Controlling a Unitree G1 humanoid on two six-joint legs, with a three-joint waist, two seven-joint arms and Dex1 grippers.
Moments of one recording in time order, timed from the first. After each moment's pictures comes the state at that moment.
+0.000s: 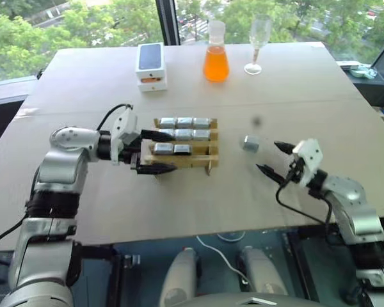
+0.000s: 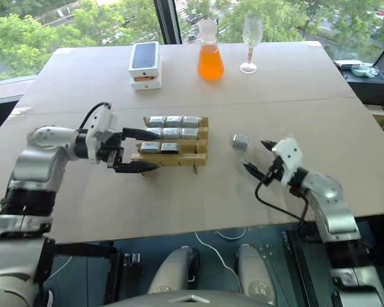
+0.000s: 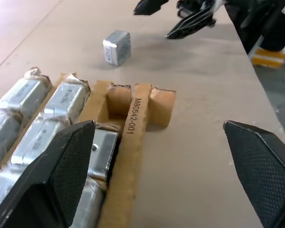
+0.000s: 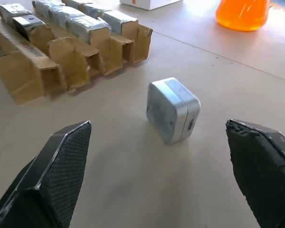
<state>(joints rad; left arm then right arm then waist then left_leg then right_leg) -0.49 0.80 0.07 0.08 -0.40 0.34 -1.45 -0.33 -0.49 0.03 0.06 0.31 0.15 0.78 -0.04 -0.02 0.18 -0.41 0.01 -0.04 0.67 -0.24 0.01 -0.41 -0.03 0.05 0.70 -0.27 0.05</state>
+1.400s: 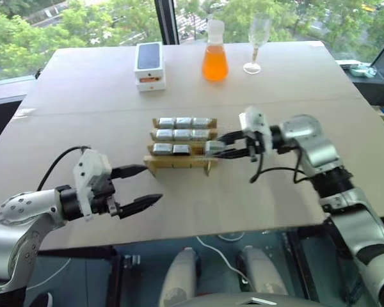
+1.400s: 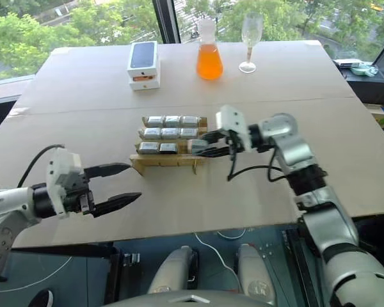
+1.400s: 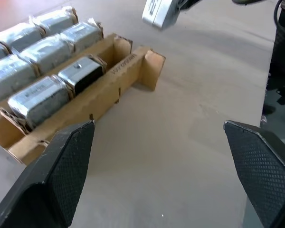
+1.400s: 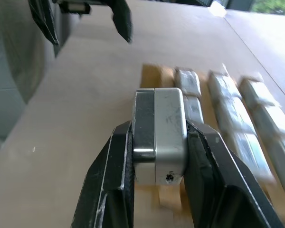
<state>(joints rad) 0.15 0.85 0.43 -0.49 -0.65 0.56 -1.04 -0.90 -0.30 0.29 0.38 0.22 0.12 1.36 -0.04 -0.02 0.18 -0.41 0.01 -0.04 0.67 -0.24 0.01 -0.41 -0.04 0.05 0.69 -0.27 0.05</state>
